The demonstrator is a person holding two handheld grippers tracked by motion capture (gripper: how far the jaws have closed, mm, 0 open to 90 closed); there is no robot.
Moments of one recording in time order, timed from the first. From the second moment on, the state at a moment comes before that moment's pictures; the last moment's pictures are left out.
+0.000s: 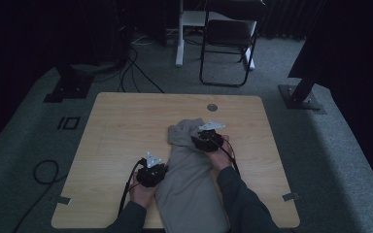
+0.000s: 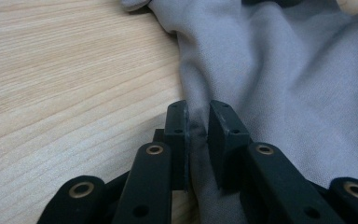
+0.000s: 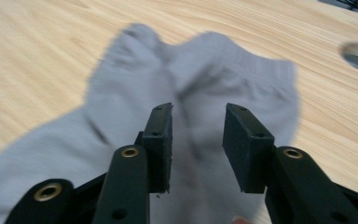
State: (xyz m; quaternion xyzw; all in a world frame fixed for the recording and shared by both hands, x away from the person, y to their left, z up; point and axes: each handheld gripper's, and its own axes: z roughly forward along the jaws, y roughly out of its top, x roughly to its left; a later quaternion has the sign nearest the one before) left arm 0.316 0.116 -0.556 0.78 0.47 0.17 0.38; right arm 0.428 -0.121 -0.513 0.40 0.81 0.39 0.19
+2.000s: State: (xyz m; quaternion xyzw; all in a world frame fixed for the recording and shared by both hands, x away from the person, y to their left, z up) left arm 0.351 0.118 -0.535 0.76 0.49 0.15 0.40; right arm 0.453 -0.145 -0.548 0.45 0.80 0.35 0.17
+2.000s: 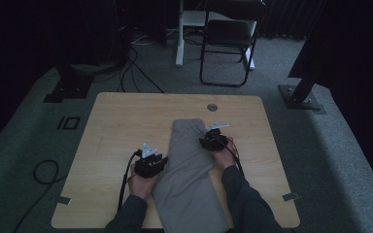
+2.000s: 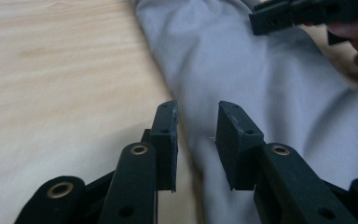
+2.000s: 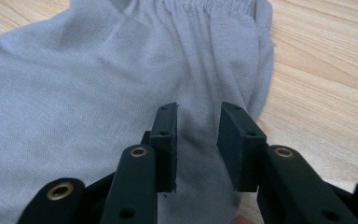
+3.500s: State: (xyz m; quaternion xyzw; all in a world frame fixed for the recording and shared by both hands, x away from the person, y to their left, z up) left arm 0.336 0.125 -0.542 0.77 0.47 0.16 0.40; right arm 0.379 -0.145 -0.547 0.43 0.80 0.37 0.19
